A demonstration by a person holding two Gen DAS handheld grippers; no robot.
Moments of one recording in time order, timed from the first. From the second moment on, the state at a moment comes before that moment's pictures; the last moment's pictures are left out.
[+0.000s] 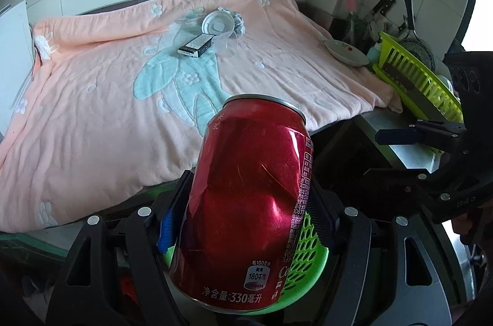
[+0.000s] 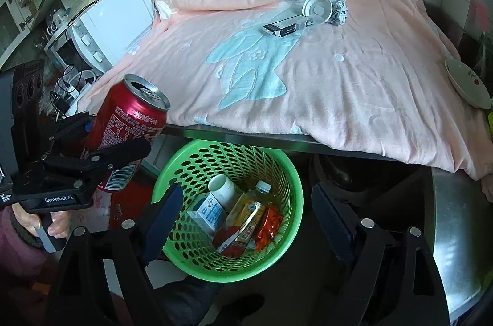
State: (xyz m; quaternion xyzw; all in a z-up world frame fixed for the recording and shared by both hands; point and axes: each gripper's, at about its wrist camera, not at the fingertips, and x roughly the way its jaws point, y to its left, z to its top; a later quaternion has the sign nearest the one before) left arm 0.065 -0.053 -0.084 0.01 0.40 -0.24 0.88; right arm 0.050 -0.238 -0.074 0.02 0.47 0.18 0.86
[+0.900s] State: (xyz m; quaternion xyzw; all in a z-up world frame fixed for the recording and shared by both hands) left arm 0.103 0.006 -0.060 -0.02 0.39 -0.18 0.90; right arm 0.157 -0.246 -0.037 -0.01 0.45 0.16 0.88
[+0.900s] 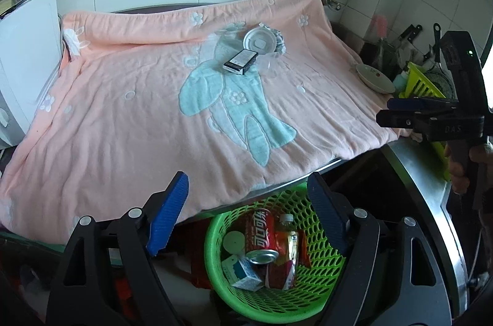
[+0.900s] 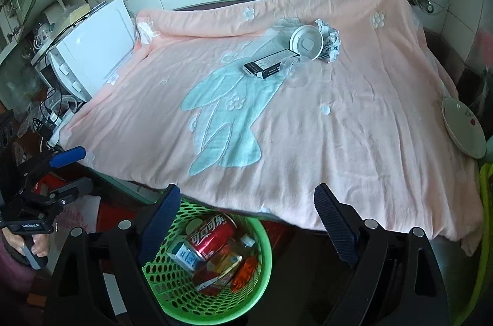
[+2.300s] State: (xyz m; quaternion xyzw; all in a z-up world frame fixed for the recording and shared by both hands) left arm 0.252 0.088 -0.099 -0.02 0.44 -0.14 0.89; right arm 0.452 -0.248 -0.143 -0.01 0.50 0.19 0.85
